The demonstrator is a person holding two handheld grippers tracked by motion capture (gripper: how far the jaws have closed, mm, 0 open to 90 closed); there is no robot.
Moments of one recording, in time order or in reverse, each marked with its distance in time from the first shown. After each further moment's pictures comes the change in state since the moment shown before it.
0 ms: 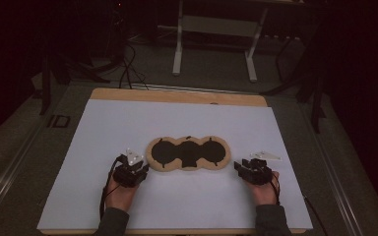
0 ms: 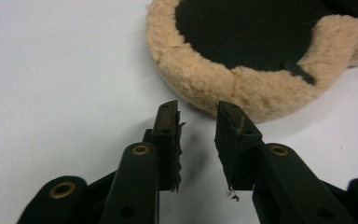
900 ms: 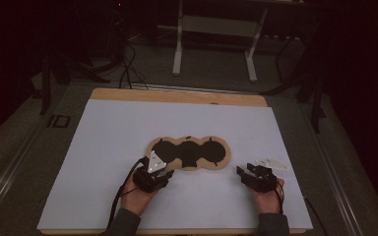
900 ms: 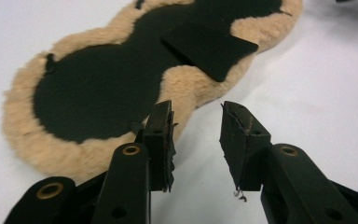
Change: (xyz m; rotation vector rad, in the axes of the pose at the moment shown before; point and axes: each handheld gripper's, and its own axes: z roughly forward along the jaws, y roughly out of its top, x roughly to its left) left arm -0.056 0.025 -0.001 -0.056 -0.206 0.200; right arm 0.002 -0.014 -0.017 -0.054 -0.013 0.022
